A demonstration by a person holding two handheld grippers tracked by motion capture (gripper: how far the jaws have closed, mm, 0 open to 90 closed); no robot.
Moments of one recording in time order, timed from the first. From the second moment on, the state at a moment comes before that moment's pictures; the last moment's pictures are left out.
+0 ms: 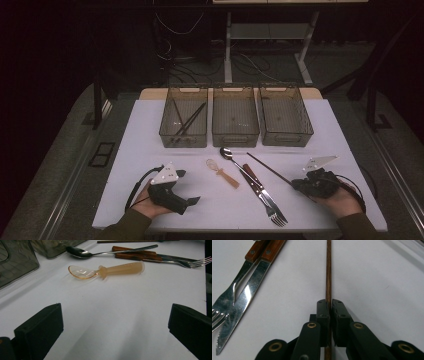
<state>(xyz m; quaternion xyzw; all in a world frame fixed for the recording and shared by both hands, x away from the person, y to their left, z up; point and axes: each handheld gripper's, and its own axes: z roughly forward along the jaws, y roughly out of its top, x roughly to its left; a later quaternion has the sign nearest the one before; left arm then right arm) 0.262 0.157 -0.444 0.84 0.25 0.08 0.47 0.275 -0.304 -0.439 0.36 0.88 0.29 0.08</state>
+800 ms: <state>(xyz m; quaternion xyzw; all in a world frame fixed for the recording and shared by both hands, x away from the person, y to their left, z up) 0.262 0.155 -0.444 0.85 0.25 0.07 0.47 0.275 -0.315 -0.418 0.36 0.86 0.36 0.09</state>
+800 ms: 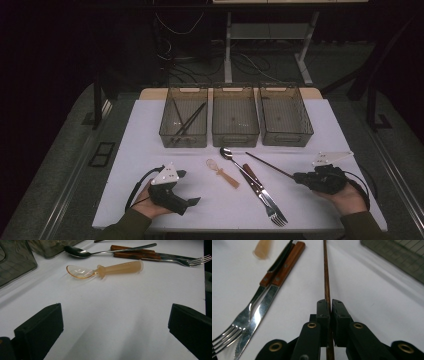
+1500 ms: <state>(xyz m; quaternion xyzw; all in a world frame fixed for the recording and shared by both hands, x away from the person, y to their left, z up) 0.262 0.155 -0.445 0.85 0.25 0.07 0.46 0.273 -0.325 -0.392 0.34 0.83 0.44 0.08</state>
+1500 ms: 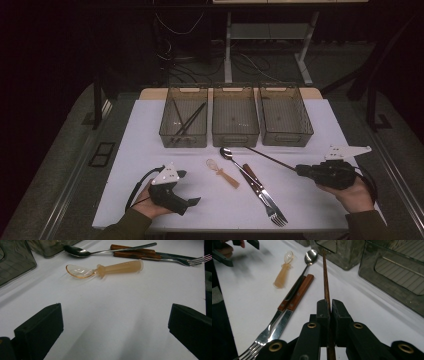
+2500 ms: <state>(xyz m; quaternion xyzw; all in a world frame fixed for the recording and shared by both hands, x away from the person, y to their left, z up) 0.264 0.156 -0.445 0.84 0.27 0.09 0.46 0.310 -0.278 -0.362 0.32 0.81 0.48 0.08</state>
